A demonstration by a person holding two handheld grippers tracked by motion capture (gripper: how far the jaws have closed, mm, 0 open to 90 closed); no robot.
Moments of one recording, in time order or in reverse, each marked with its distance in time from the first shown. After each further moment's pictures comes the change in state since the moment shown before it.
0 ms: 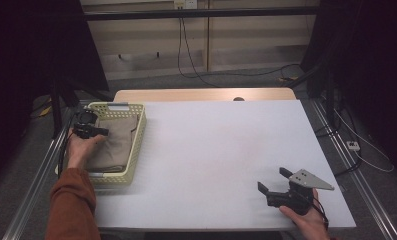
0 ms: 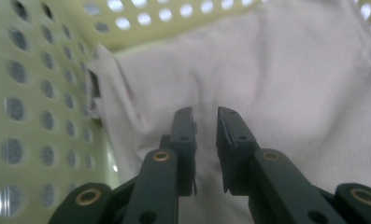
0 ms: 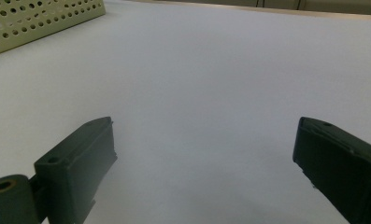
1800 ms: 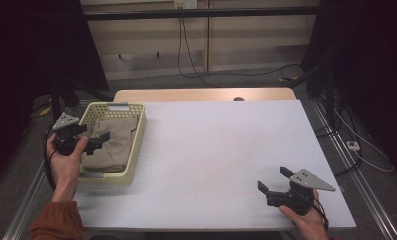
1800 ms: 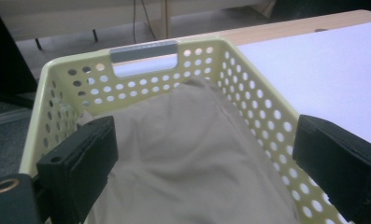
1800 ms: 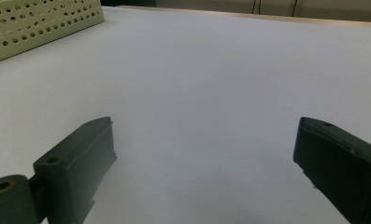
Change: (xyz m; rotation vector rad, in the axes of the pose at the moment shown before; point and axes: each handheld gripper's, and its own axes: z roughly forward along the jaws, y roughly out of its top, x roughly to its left) left arm -0.036 -0.044 -0.094 -0.402 -0.135 0.048; right arm 0.003 0.003 -0.002 -0.023 -0.014 0.006
